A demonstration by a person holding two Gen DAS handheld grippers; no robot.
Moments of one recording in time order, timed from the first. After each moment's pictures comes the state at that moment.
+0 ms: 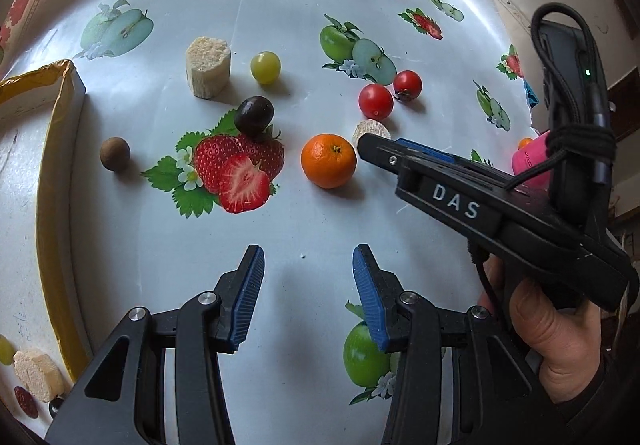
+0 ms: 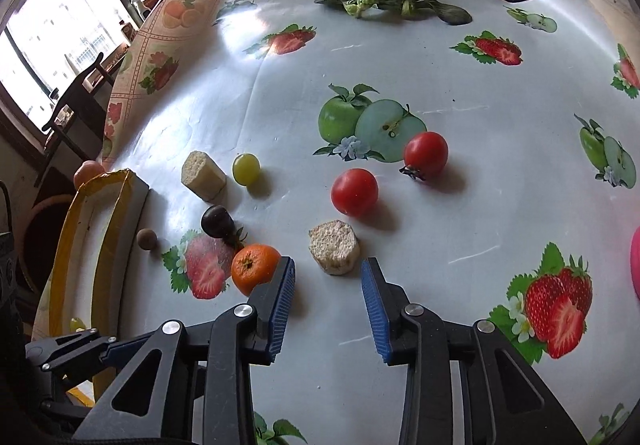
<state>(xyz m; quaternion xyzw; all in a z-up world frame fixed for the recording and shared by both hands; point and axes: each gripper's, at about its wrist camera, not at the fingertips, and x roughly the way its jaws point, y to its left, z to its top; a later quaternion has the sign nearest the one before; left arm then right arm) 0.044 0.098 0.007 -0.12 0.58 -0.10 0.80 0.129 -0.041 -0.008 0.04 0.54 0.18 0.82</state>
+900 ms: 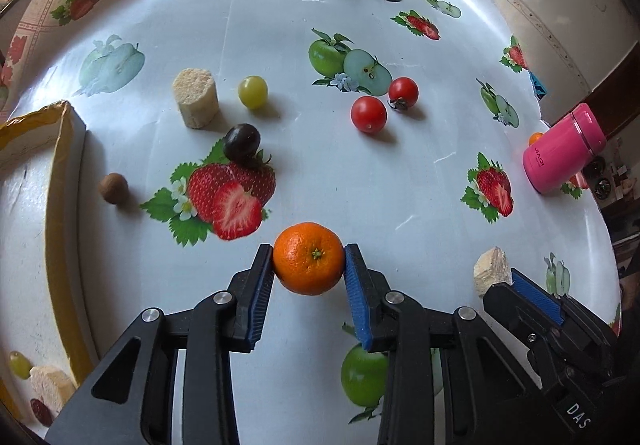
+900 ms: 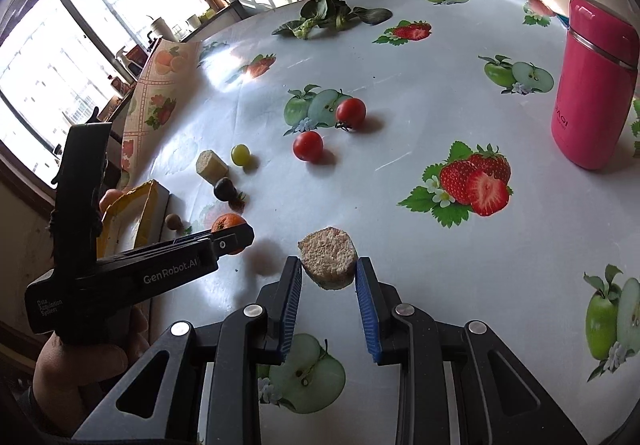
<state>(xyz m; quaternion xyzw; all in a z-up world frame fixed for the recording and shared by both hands) 0.038 0.081 0.017 -0.07 0.56 -0.08 0.82 0.022 -0.106 0.037 0.13 0.51 0.14 0.84</state>
